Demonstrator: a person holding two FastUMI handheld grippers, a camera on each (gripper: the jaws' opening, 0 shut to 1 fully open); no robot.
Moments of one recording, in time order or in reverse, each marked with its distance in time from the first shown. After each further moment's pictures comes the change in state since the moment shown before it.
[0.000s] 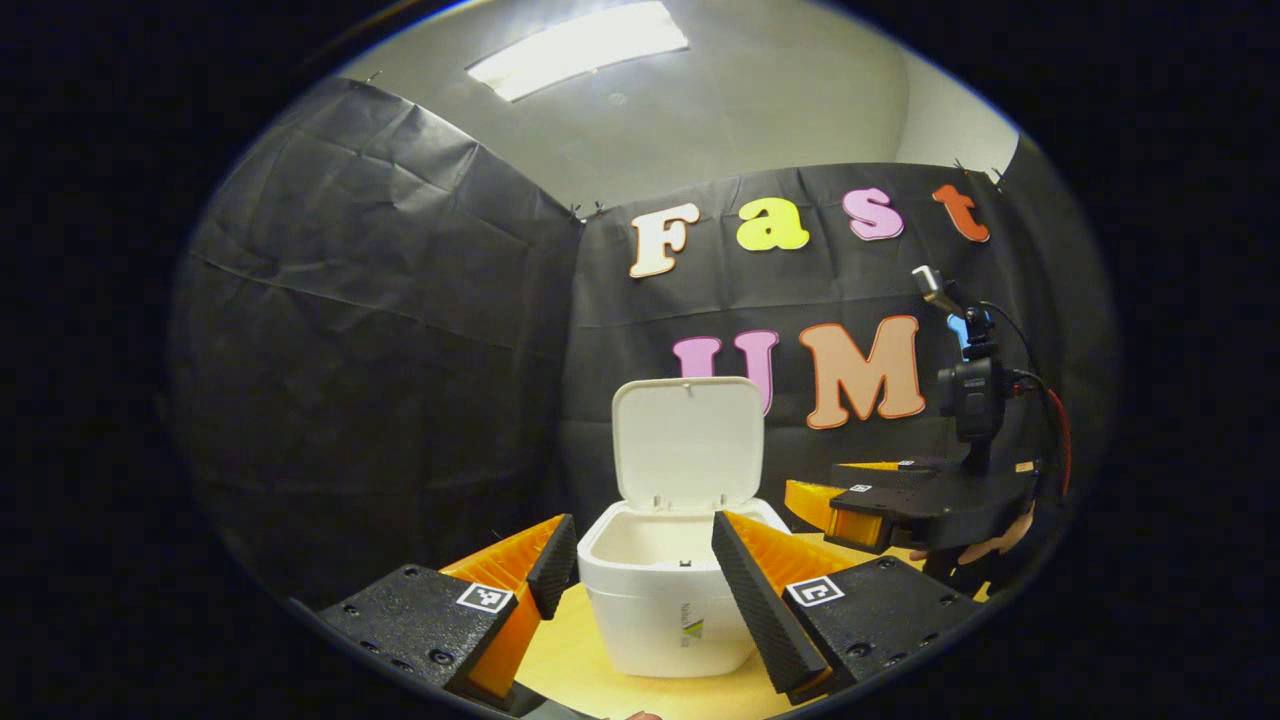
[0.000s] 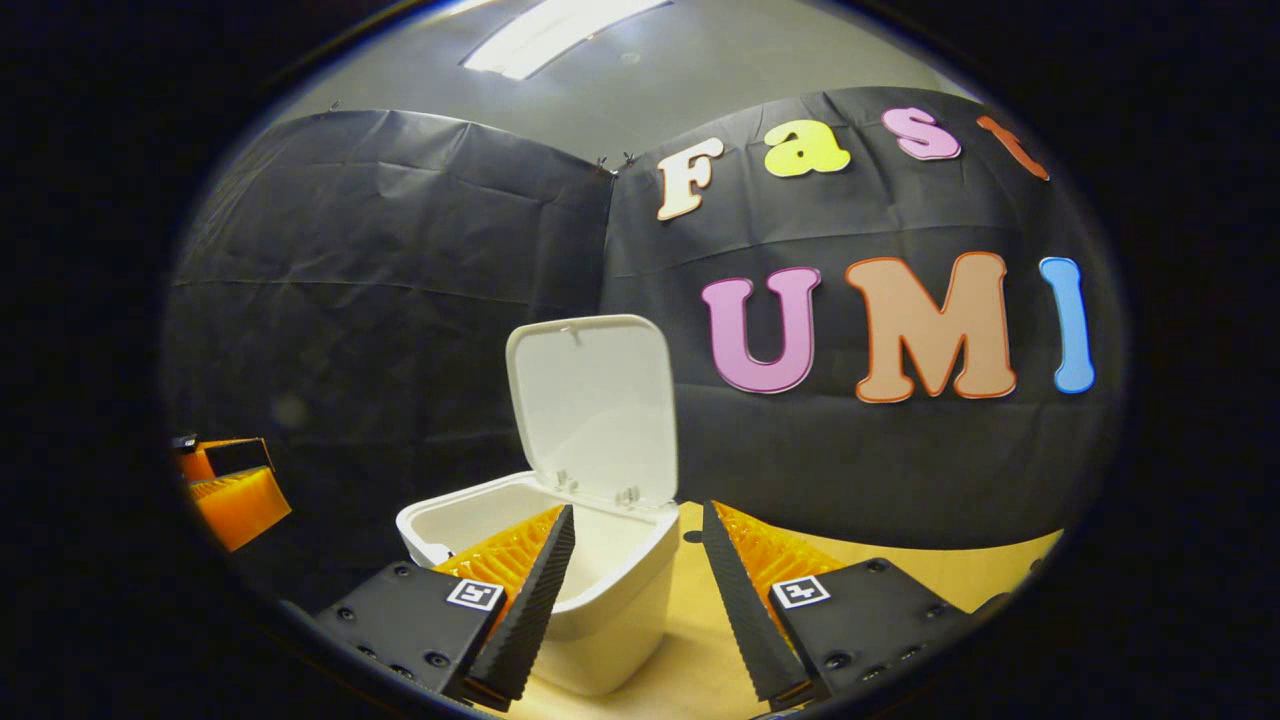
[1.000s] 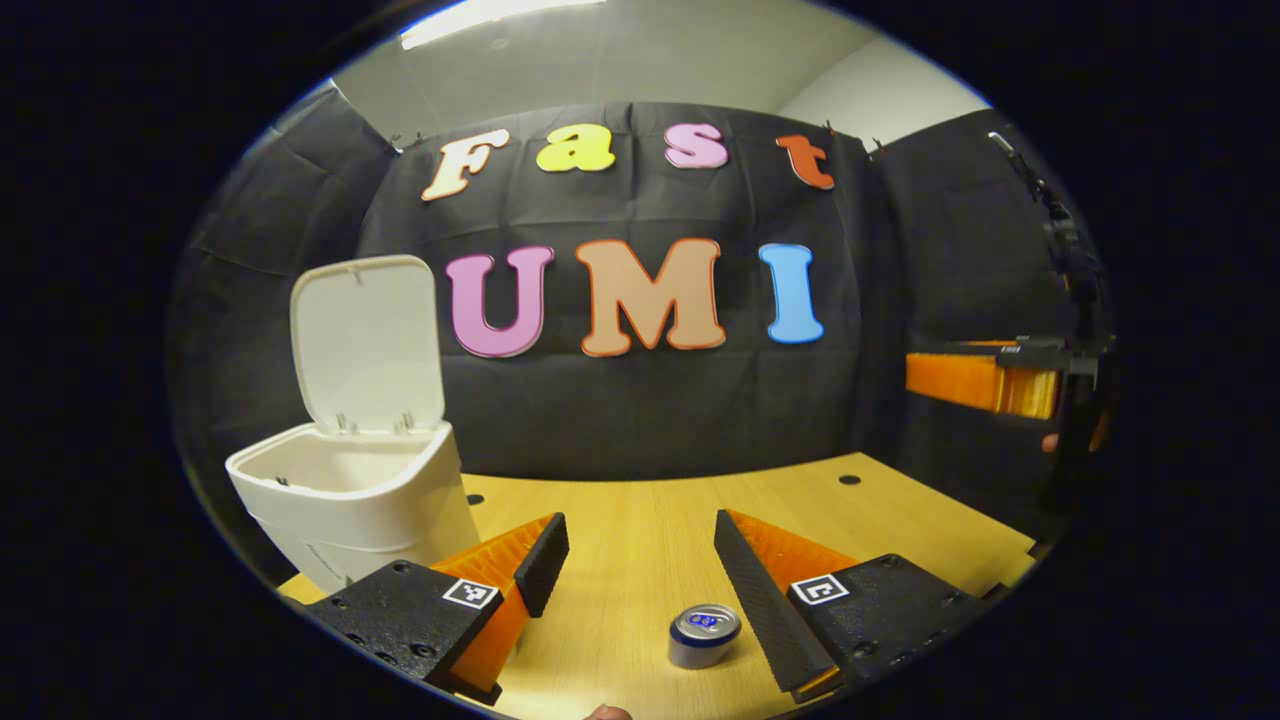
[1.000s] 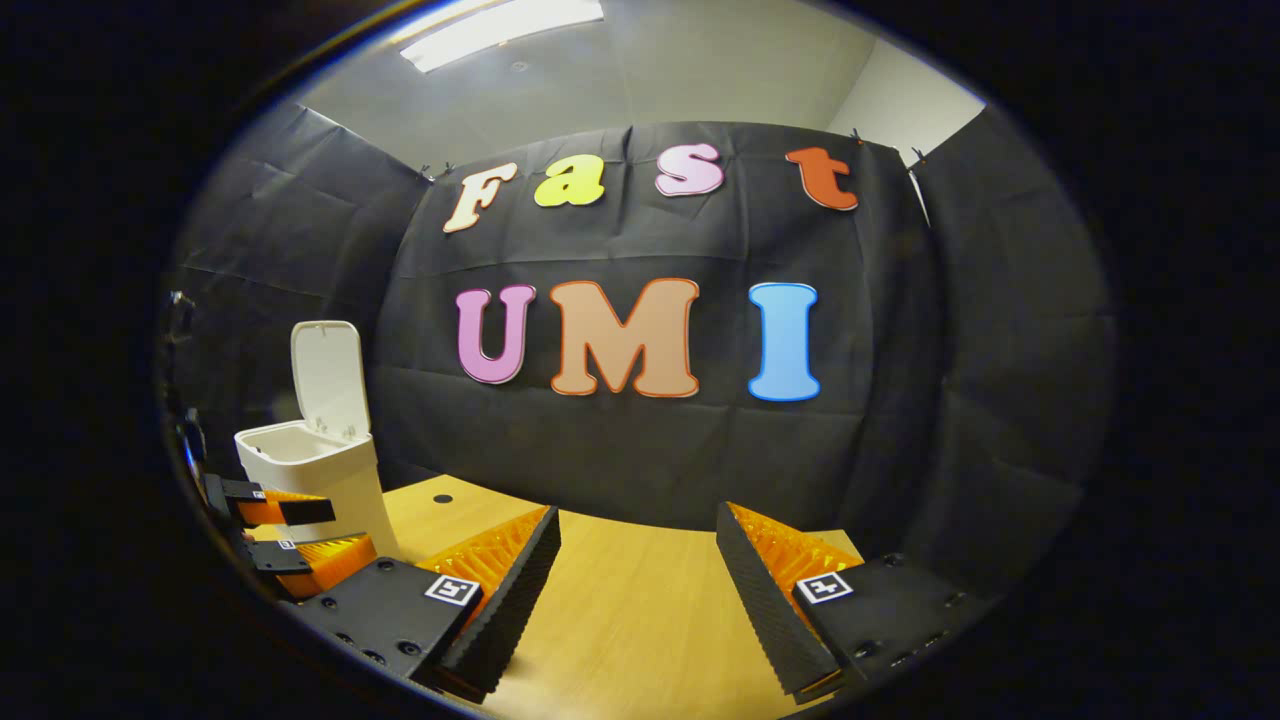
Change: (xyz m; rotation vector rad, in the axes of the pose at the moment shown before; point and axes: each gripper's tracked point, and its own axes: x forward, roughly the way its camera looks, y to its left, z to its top) left arm 0.017 -0.267 -0.138 -0.008 0.247 -0.506; right arm -0.266 -0.258 -0.048 0.036 0.043 -0.601
